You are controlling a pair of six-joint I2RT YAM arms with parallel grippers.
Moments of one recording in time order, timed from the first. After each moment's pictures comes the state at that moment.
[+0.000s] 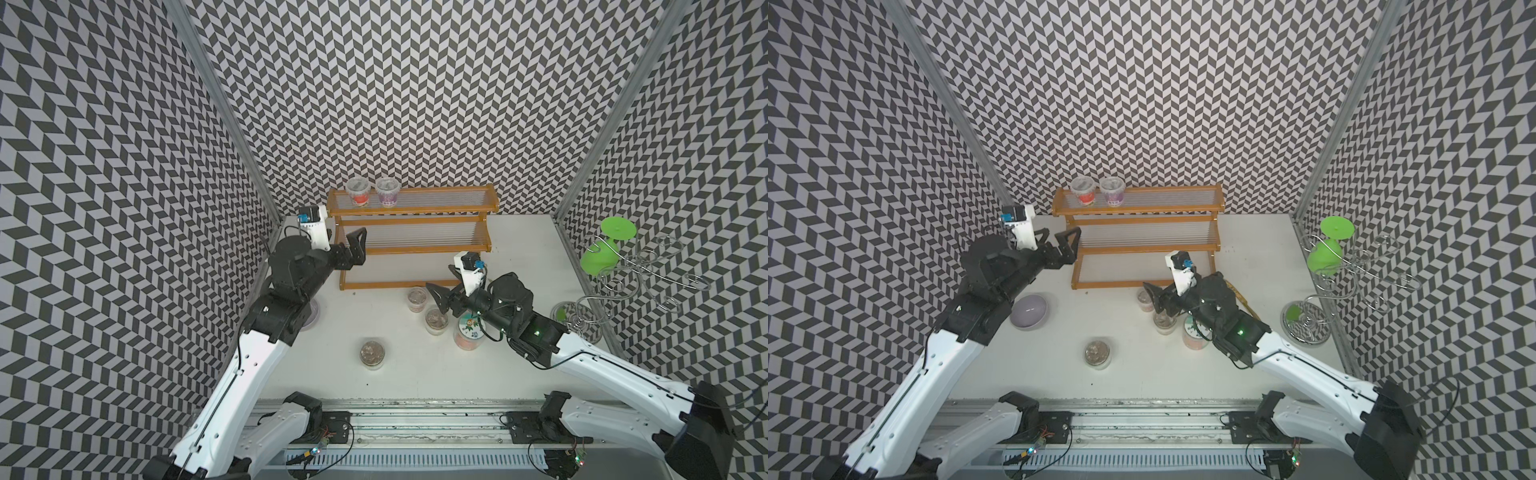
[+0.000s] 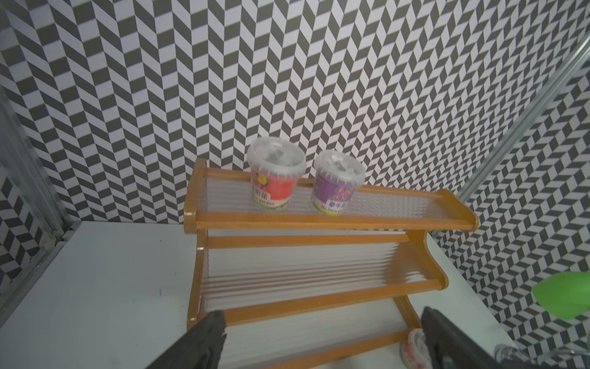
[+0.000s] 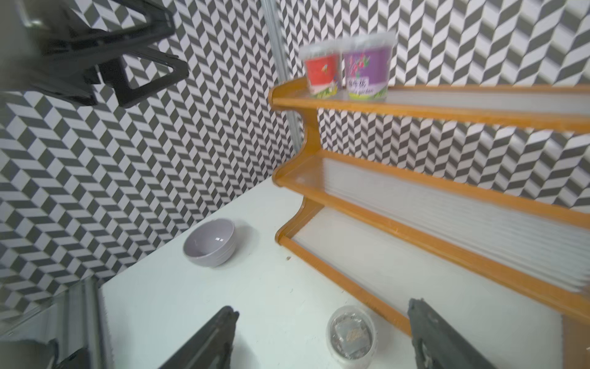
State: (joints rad) left arm -0.33 0.91 1.06 -0.31 0.04 -0.29; right arm 0.81 1.10 0.78 0.11 0.01 0.16
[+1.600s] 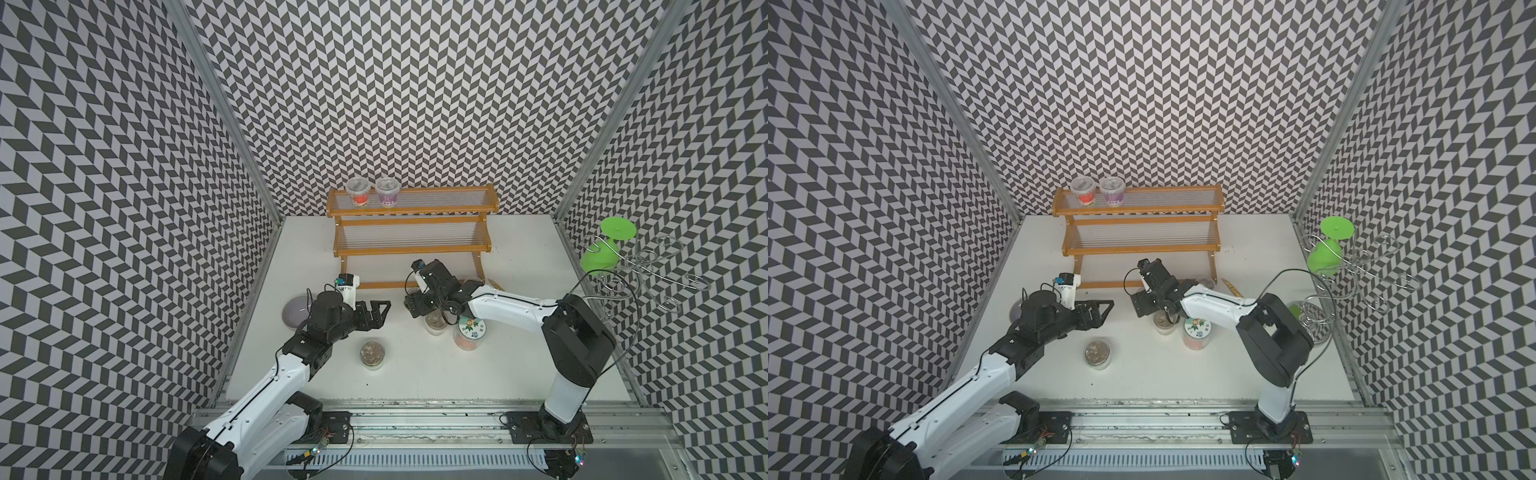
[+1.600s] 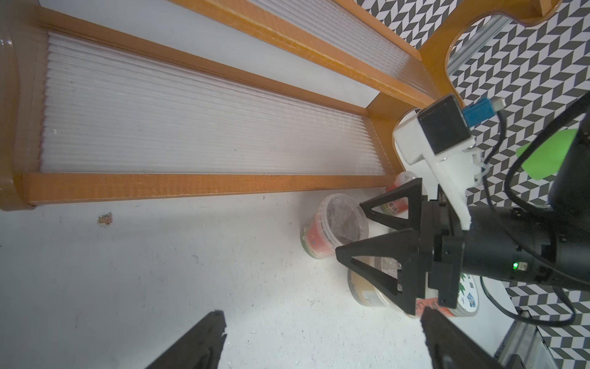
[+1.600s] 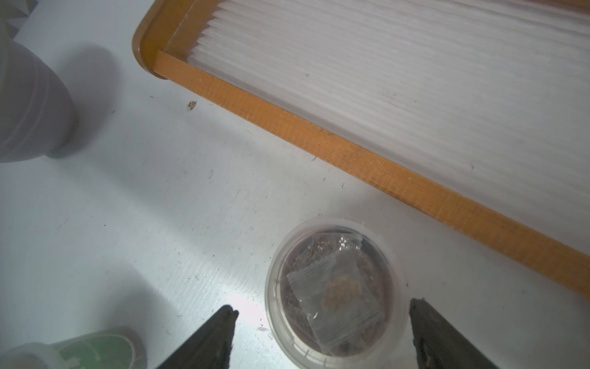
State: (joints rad) left arm -0.41 0.90 0.46 -0.02 0.27 -0.50; right arm 0.78 1.79 1.16 -0.26 -0.03 0.27
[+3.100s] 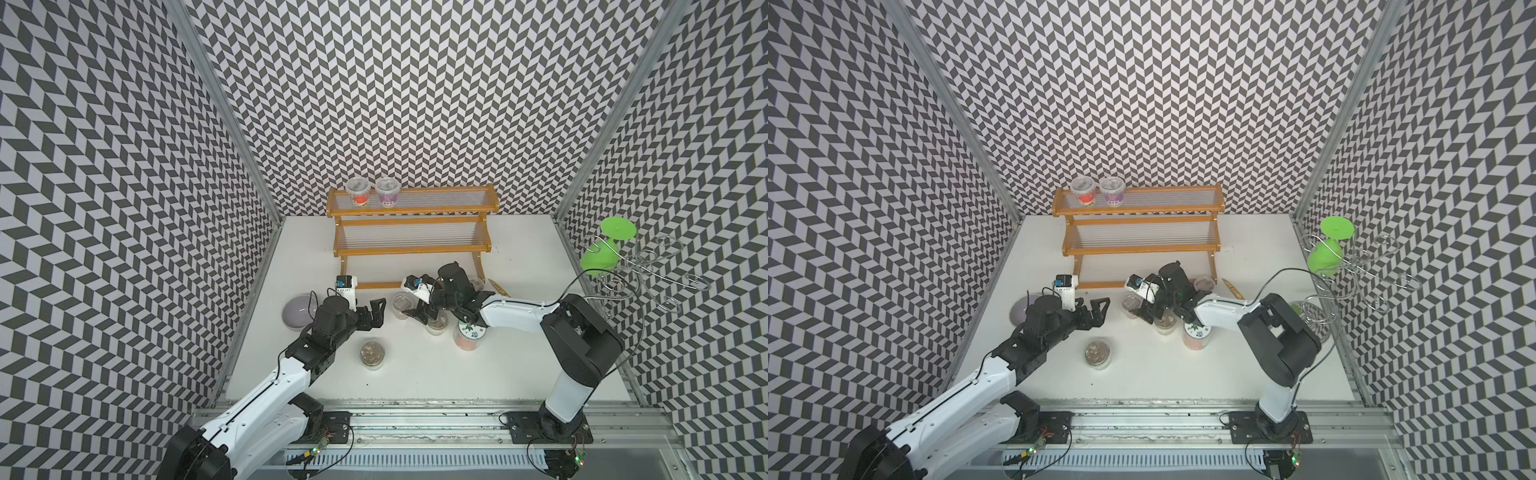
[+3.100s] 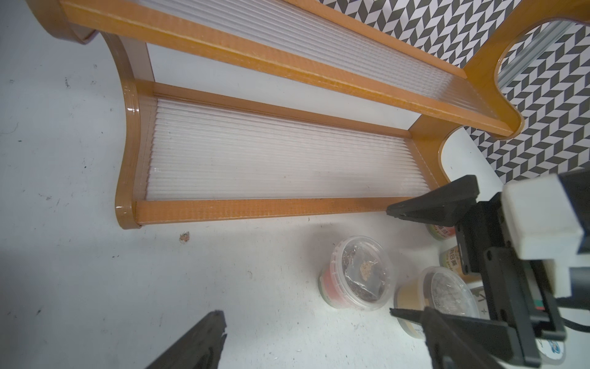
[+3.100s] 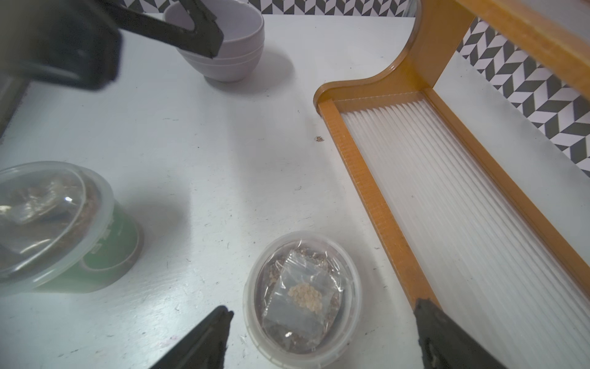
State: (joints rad) left arm -0.50 0.88 0.44 -0.01 -0.03 -0.45; right arm 0.69 1.77 0.94 0.22 -0.42 -0.45
